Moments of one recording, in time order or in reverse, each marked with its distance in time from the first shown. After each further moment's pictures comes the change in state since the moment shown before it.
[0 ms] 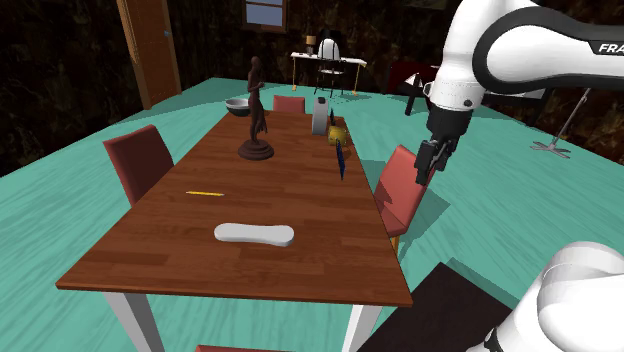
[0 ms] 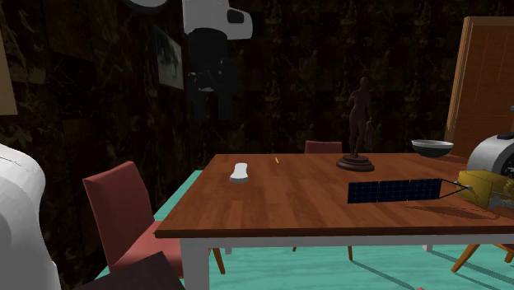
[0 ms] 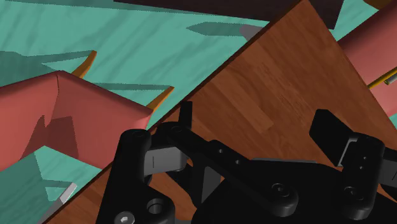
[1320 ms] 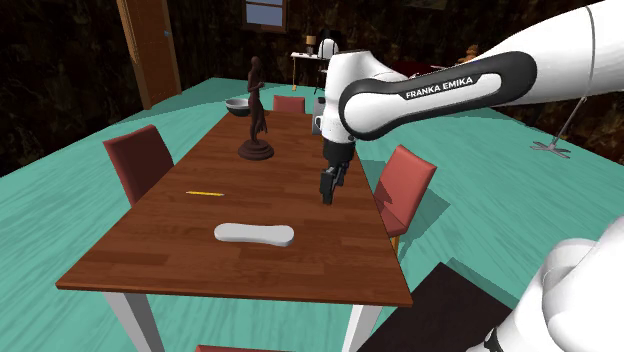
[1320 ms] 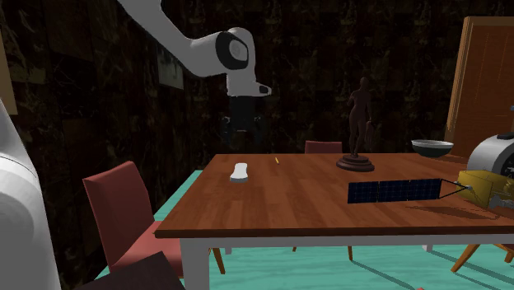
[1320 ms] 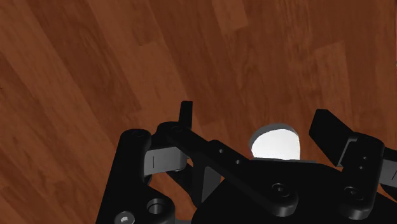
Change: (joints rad) arm 0.122 0.612 0.098 0.237 0.002 0.389 -0.158
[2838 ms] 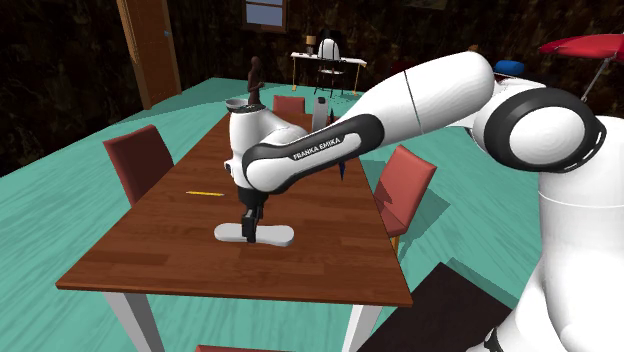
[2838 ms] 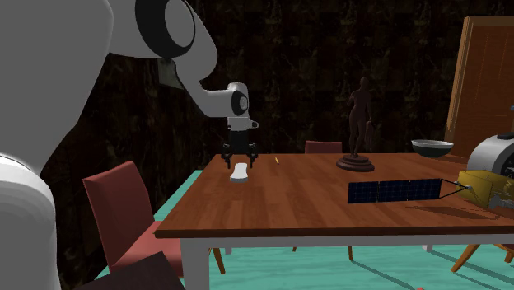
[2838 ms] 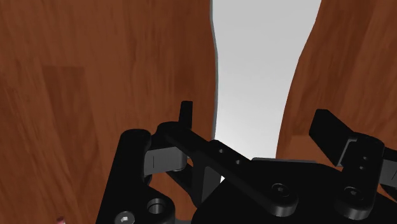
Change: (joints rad) arm 0.142 0.611 0.095 0.473 -0.133 0.135 -0.102
